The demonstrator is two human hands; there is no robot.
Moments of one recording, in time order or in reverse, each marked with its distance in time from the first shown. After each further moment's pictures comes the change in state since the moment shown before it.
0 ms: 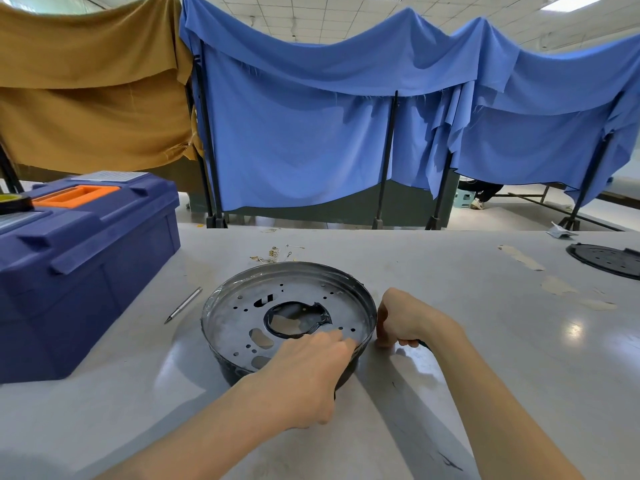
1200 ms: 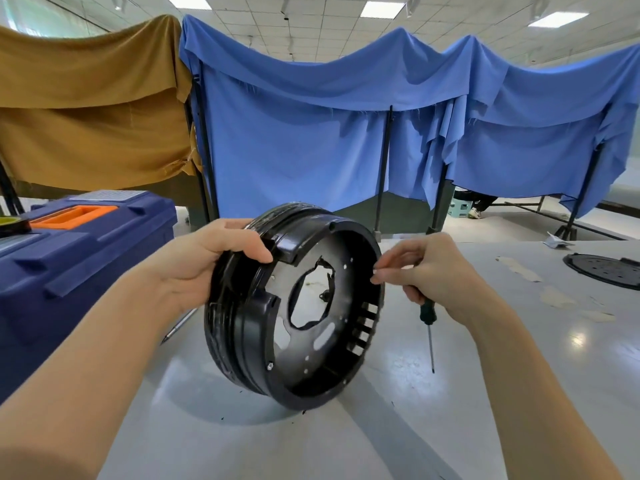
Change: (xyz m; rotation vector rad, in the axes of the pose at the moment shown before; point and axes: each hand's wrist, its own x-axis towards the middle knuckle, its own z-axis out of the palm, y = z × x) left_hand -0.011 -0.092 -0.116 -1.618 0.121 -0.148; right_hand -0.050 -0.018 -0.064 0.671 0.361 -0.465
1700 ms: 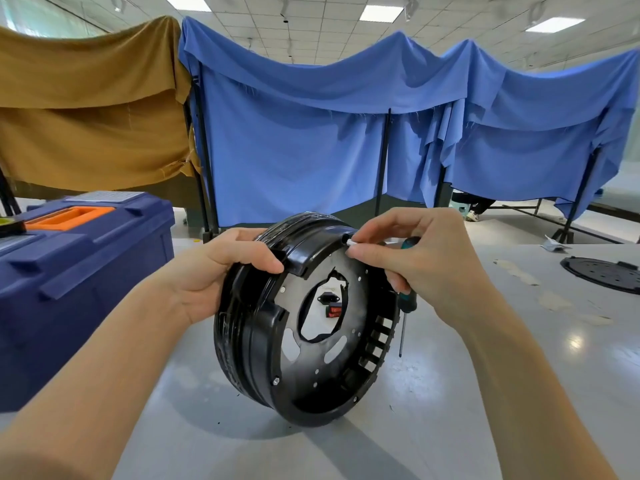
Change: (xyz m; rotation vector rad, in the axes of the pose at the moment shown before) left_hand 0.005 -0.010 0.005 -0.018 -0.068 -0.016; right_hand -0.025 -0.053 0.019 0.089 0.097 -0.286
